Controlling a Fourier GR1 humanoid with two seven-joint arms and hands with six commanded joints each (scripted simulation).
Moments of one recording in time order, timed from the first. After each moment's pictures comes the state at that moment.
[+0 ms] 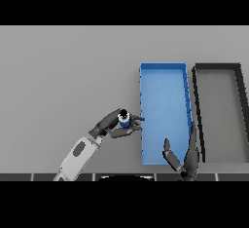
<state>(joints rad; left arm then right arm) -0.23 0.05 -0.50 -1.59 0.00 -0.22 -0.06 0.66 0.14 0.29 -2.09 0.39 -0.23 -0.25</state>
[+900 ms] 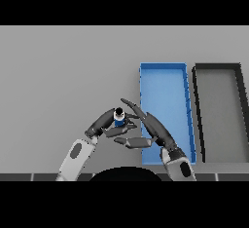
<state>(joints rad) -0.23 0.00 -0.46 -1.56 -0.07 -0.28 -0.07 -0.03 0.02 0.41 -2.18 0.22 0.26 0.52</state>
